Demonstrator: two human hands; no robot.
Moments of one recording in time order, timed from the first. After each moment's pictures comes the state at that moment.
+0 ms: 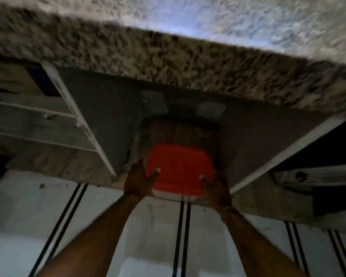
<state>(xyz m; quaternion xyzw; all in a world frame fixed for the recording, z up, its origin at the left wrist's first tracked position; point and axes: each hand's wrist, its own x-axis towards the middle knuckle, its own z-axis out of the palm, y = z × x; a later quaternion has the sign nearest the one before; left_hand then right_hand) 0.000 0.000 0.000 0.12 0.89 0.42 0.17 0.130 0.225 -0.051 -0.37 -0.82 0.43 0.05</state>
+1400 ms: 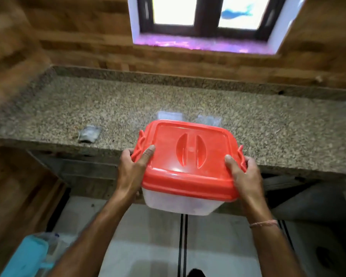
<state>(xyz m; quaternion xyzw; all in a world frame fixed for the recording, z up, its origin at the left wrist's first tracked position) 0.127 -0.110 0.606 0.04 0.78 0.62 0.10 0.287 0.129 0.599 -0.44 -0.72 0.48 0.25</state>
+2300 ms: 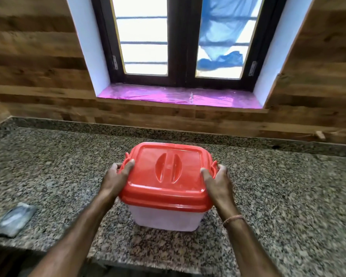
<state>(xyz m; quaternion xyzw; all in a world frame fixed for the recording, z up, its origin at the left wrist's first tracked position) -0.118 0.167 0.612 0.03 0.82 0.55 0.15 0.044 0.413 0.616 -0.40 -0.78 0.45 0.17</state>
